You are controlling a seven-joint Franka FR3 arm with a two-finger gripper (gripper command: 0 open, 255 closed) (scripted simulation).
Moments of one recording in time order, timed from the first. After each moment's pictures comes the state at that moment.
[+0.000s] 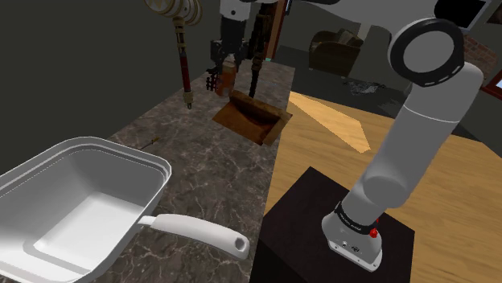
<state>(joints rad) -0.03 0.11 0.20 -1.52 -0.03 1.65 0.30</state>
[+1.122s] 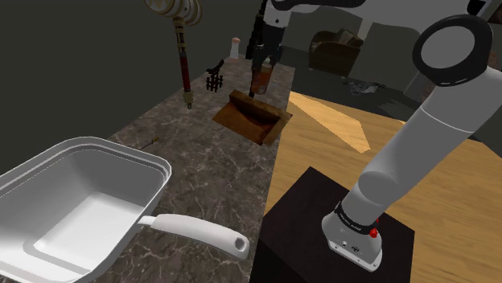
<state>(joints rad) -0.18 -0.05 0.05 -1.73 0.00 1.70 -0.01</state>
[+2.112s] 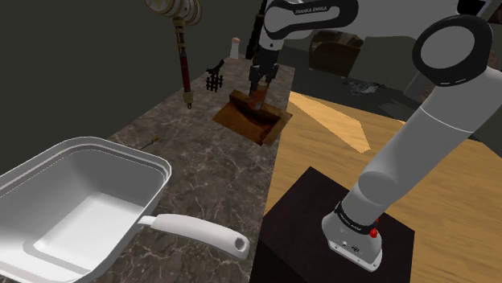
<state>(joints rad) -0.18 -0.05 0.05 -1.92 0.00 1.89 -0.01</state>
